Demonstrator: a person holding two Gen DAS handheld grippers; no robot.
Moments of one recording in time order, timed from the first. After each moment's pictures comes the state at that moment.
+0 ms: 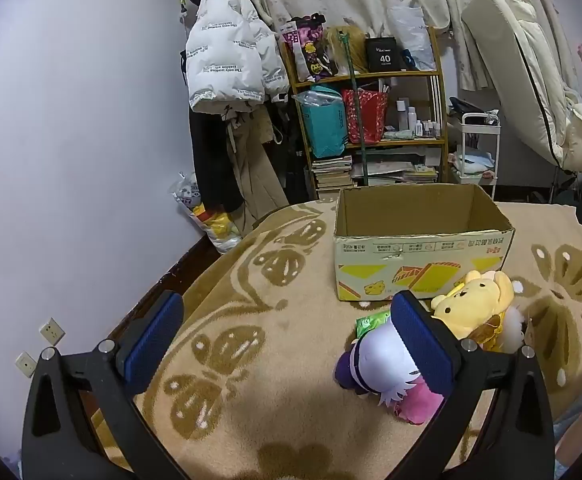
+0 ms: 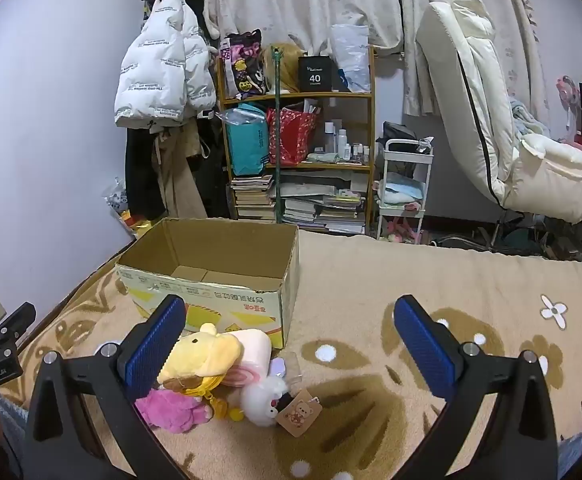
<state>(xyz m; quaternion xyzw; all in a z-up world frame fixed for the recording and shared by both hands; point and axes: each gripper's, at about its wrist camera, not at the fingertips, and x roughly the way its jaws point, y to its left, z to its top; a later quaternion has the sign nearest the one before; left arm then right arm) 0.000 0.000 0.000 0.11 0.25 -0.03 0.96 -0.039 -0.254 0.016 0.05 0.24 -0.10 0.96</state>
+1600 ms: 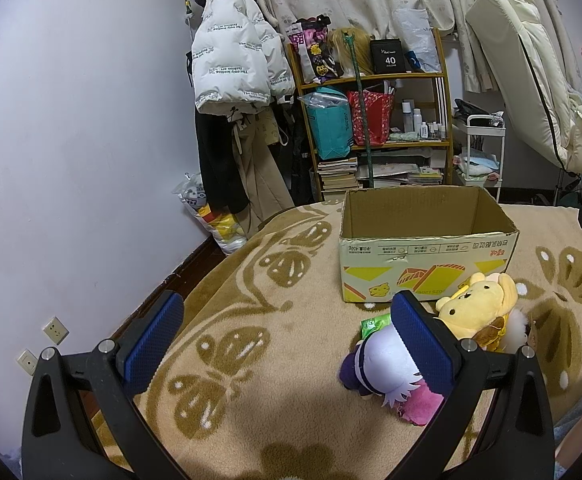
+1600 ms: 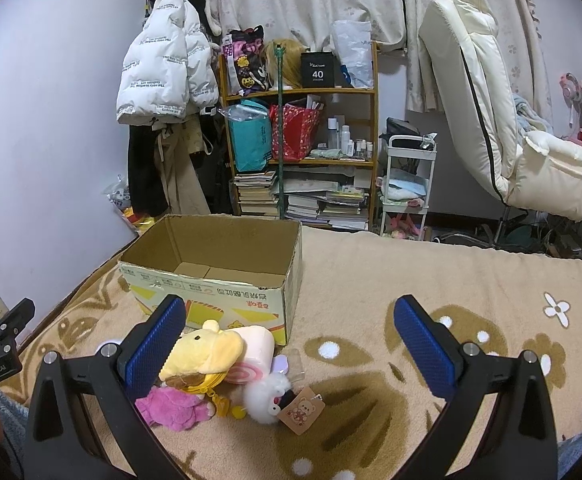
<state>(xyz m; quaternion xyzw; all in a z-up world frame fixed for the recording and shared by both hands) -0.003 0.000 0.007 0.12 0.24 -0.02 0.96 -0.038 -0.252 0.014 0.06 0.25 -0.10 0.96</state>
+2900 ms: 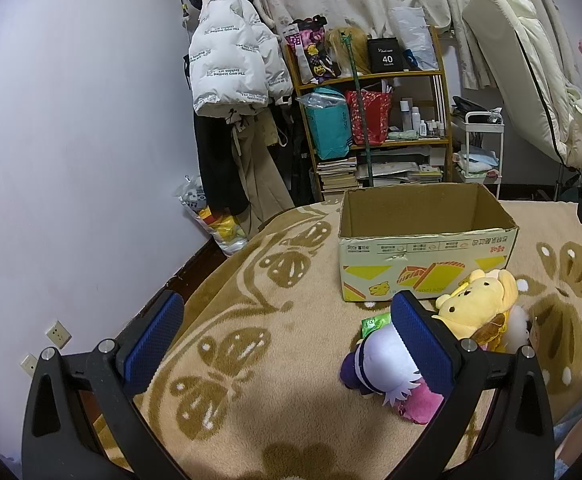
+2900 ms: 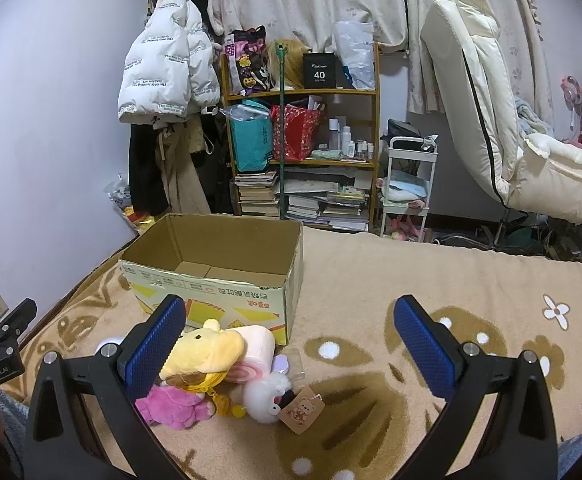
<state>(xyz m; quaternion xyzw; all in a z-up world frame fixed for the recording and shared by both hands) -0.001 0.004 0.006 0.12 0.24 -0.02 0.96 -0.033 -0.236 -0.004 0.05 0.25 -0.10 0.96</state>
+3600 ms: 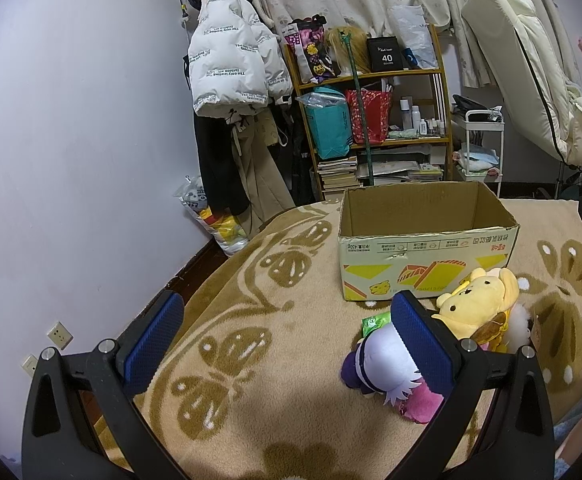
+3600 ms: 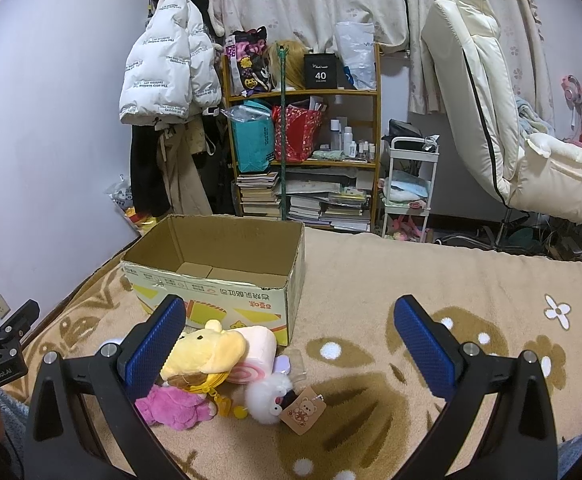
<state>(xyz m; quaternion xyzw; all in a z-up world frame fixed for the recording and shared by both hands) -0.001 0.003 0.006 0.12 0.24 -0.02 0.96 -0.033 -0.235 -0.003 0.05 0.25 -0.10 0.96</state>
